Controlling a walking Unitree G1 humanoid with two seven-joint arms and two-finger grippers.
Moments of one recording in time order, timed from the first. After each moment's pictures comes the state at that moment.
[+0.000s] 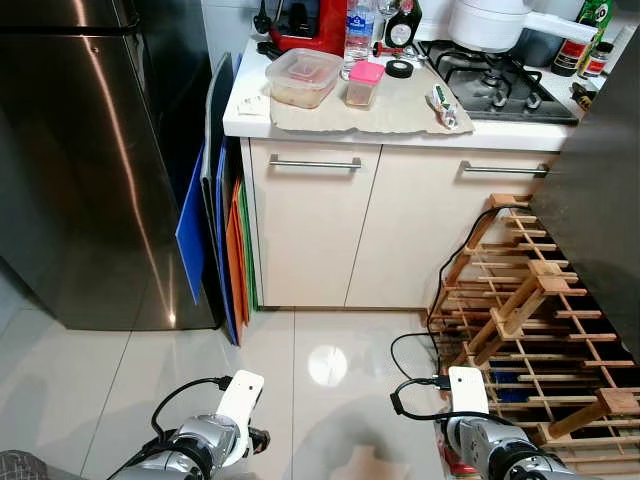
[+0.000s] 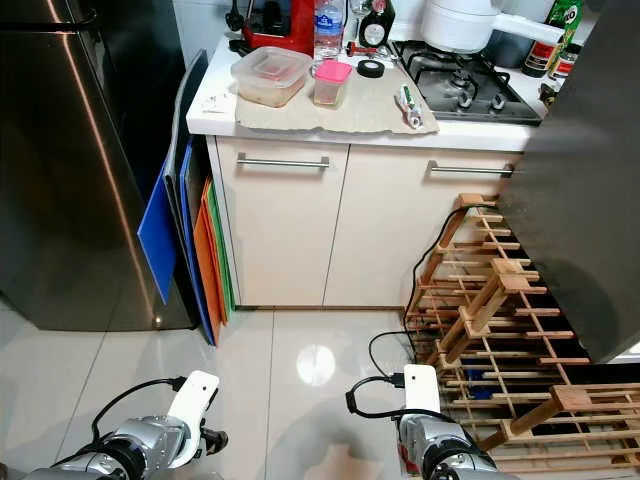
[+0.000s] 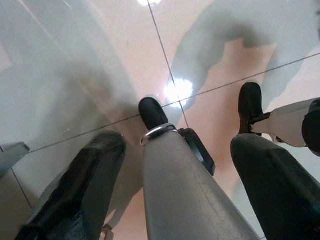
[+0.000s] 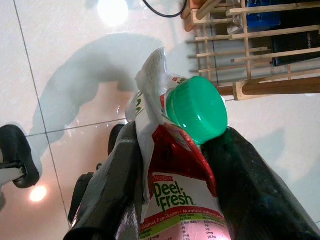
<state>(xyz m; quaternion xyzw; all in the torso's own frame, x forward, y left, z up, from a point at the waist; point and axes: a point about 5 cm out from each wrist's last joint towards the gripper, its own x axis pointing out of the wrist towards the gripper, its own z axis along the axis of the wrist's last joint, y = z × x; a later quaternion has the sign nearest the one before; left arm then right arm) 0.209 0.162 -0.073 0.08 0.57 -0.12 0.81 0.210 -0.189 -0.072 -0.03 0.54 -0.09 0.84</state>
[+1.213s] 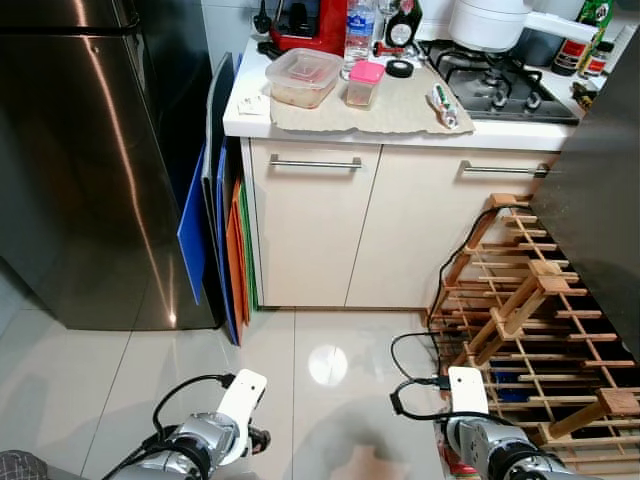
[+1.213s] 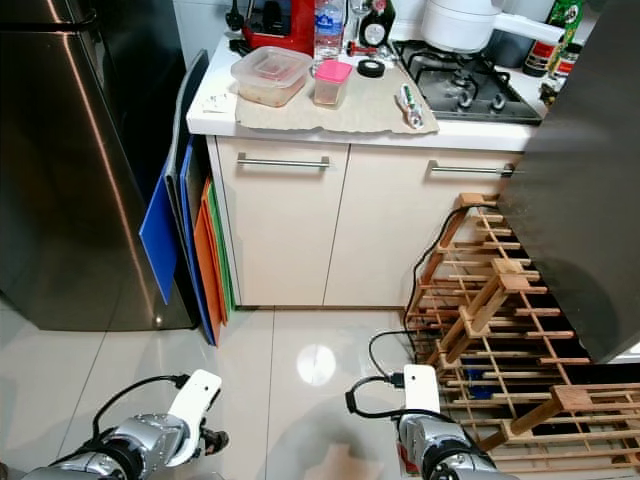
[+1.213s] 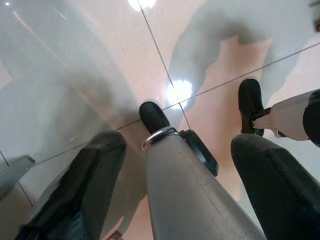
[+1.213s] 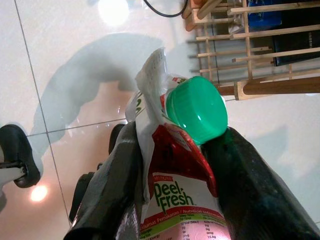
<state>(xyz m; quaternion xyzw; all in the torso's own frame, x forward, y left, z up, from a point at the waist) 0.210 0.162 -0.072 0.10 0.56 -0.15 0.81 0.210 -0.189 -0.072 -0.03 0.54 -0.09 0.84</state>
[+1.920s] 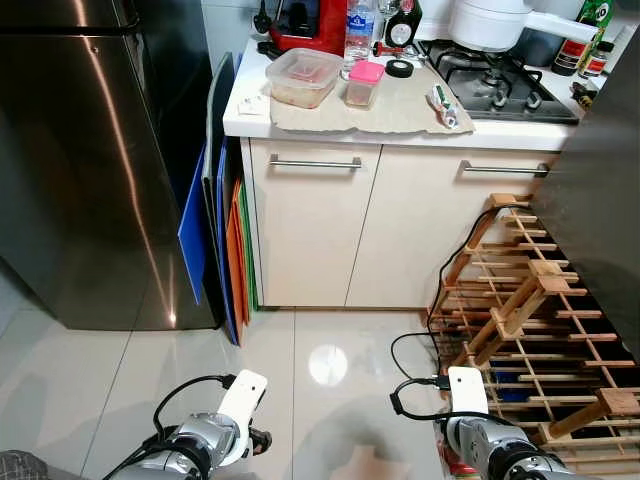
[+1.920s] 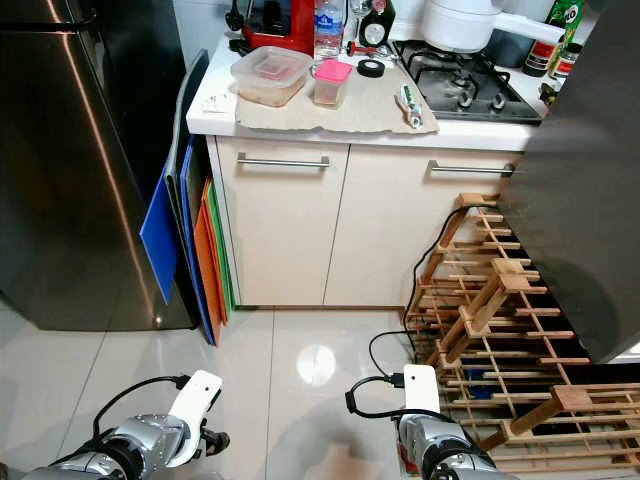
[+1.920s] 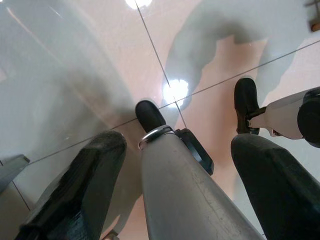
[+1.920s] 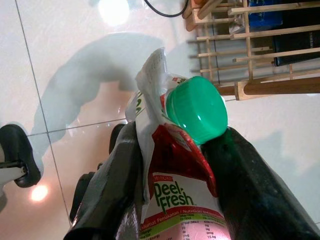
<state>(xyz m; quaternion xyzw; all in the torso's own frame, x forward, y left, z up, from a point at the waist) 0.210 0.162 -0.072 0.09 0.56 -0.15 0.81 0.210 -0.189 -0.072 -0.03 0.54 -0.09 0.84</state>
